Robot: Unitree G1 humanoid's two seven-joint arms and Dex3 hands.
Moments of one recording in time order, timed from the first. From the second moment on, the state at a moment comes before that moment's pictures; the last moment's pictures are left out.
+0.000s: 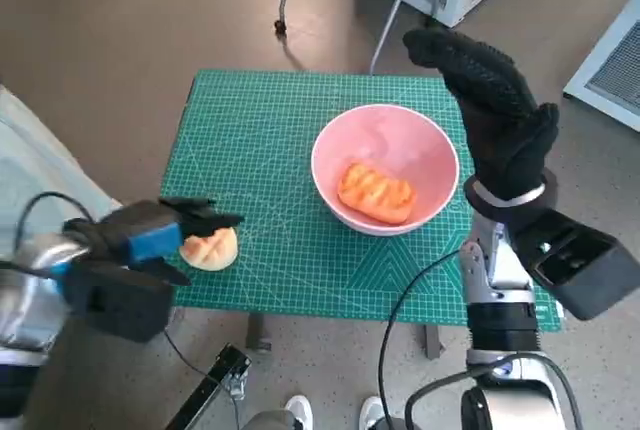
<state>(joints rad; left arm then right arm) -0.37 0.84 -0.20 0.22 0.40 -0.33 -0.71 -0.75 -0.10 -0.12 0.48 0.36 -0.78 0.54</state>
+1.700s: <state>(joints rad) -0.95 0.67 -0.17 0.26 0.43 -0.40 -0.44 -0.76 -0.11 -0.13 0.47 0.35 -0.76 0.56</state>
